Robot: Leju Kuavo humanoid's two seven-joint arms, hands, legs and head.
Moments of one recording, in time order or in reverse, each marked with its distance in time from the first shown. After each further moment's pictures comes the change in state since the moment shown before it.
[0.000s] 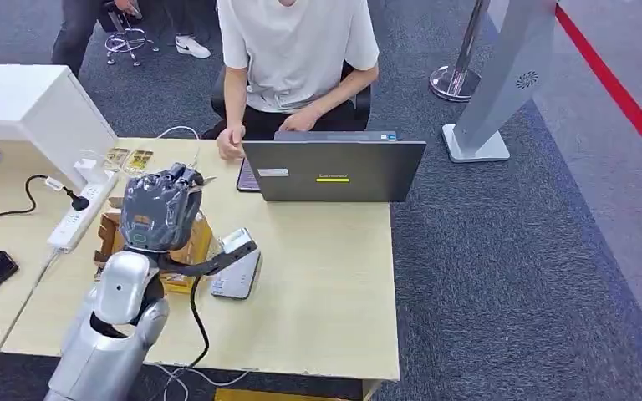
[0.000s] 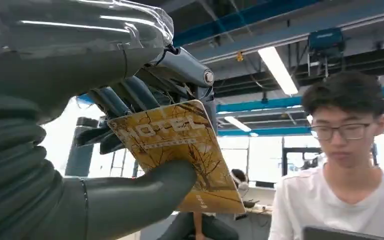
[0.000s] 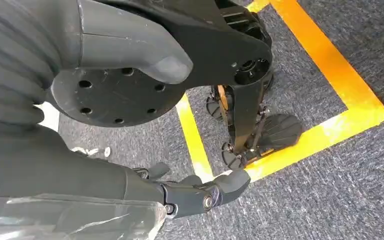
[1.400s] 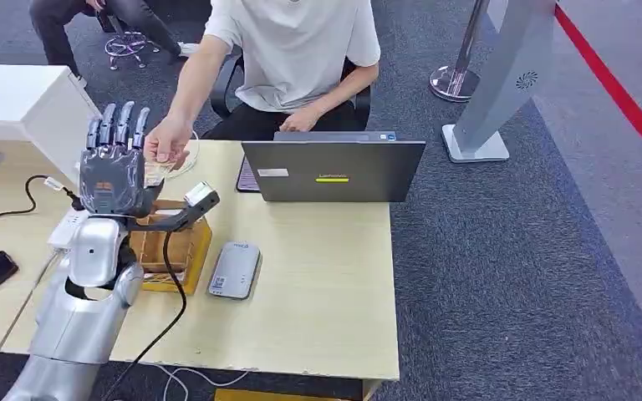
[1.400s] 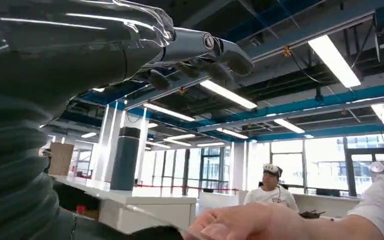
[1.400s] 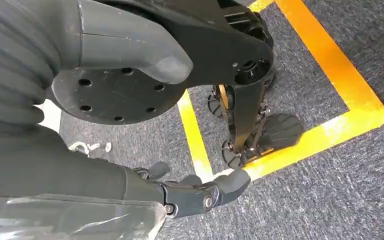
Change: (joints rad) left arm -0.137 0.060 0.110 0.155 -0.027 -0.016 0.076; right arm 0.000 -0.011 0.055 0.000 -0.026 0.000 0.011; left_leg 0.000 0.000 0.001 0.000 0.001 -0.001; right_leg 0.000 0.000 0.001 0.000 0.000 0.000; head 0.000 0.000
